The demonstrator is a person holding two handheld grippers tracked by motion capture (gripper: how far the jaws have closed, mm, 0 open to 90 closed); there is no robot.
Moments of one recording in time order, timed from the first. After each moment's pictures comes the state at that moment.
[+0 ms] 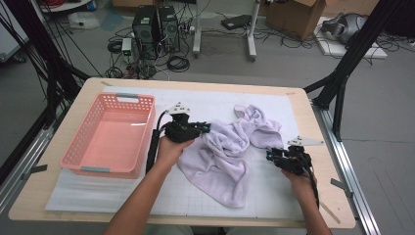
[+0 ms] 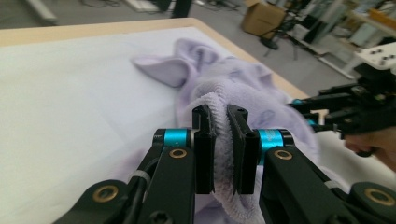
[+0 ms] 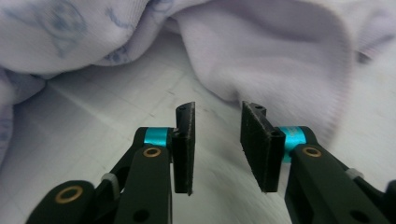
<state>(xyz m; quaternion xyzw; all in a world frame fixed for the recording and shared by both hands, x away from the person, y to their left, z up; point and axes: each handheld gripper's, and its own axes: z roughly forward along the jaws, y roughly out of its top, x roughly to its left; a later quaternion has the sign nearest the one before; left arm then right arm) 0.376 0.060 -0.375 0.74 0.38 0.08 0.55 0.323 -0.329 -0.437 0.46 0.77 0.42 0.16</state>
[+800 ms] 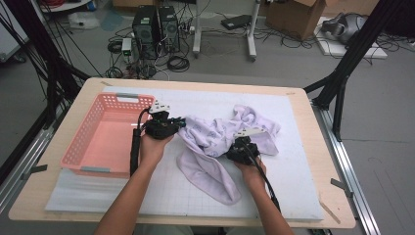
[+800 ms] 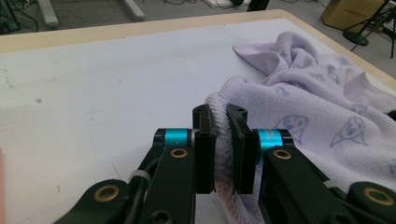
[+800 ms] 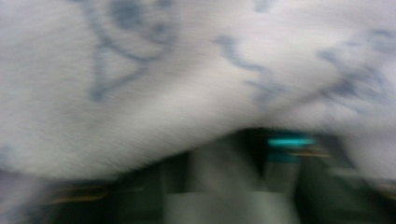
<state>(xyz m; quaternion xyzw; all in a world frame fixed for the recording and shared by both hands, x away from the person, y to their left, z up) 0.383 0.106 -0.385 0.73 0.44 0.16 0.50 0.361 -0.191 -0.451 0.40 0.81 0.42 0.11</state>
